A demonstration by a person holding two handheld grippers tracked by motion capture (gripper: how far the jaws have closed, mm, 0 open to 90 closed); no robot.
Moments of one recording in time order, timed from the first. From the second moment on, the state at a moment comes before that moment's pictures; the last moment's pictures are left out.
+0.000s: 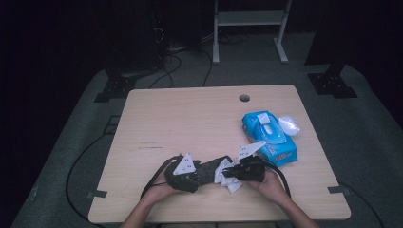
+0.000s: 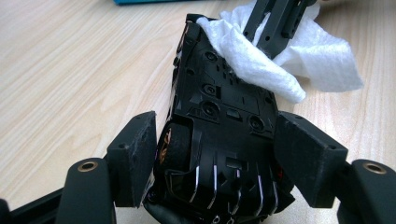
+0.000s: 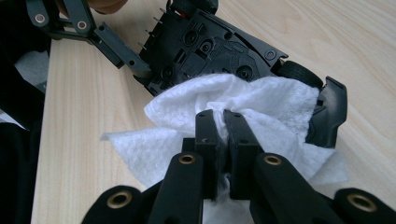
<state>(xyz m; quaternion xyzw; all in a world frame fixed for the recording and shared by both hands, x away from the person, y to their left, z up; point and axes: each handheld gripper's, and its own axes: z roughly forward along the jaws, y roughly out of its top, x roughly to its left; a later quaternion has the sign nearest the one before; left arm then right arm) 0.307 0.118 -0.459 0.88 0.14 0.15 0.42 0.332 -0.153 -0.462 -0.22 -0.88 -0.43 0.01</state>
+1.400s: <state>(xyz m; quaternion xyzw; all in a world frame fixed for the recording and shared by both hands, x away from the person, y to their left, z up) 0.307 0.118 -0.464 0.88 0.17 0.17 0.40 0.321 -0.154 -0.465 -0.20 -0.88 -0.43 0.00</state>
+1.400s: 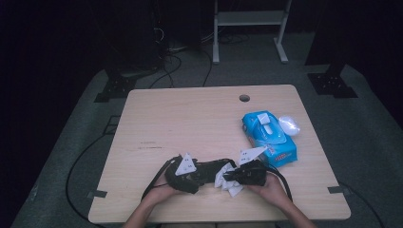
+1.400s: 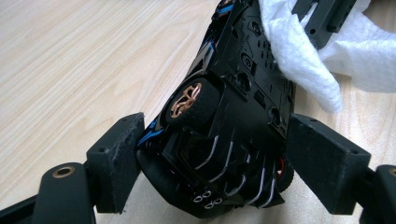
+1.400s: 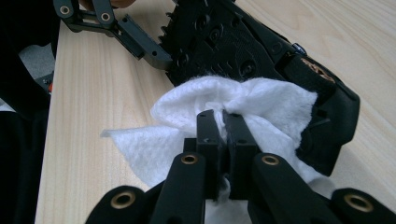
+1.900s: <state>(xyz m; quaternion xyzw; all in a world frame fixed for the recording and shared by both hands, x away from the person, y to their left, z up) 0.305 0.129 -0.462 0.87 0.17 0.15 0.44 0.317 -0.154 -0.465 -0.19 -0.88 -0.43 -0.01</state>
